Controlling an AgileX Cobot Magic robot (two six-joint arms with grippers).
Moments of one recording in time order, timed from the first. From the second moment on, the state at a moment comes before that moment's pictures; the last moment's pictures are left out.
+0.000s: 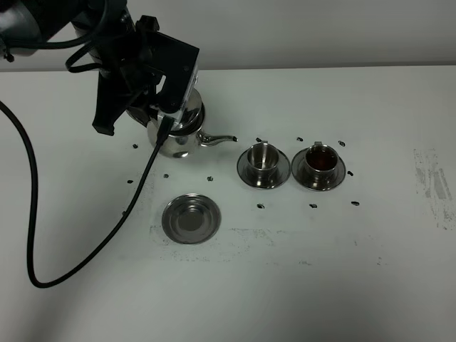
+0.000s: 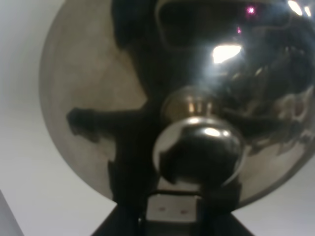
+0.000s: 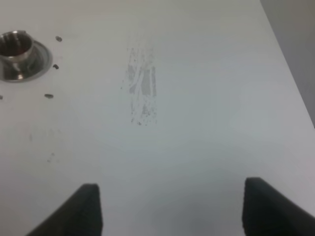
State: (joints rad) left arm -0.42 2.02 -1.88 0.05 1.19 1.49; right arm 0.08 0.06 -0.52 -0.14 1.11 0.00
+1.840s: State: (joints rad) left arm -0.43 2.27 -2.03 0.13 0.97 1.50; right arm 0.08 0.06 -0.52 -0.14 1.11 0.00
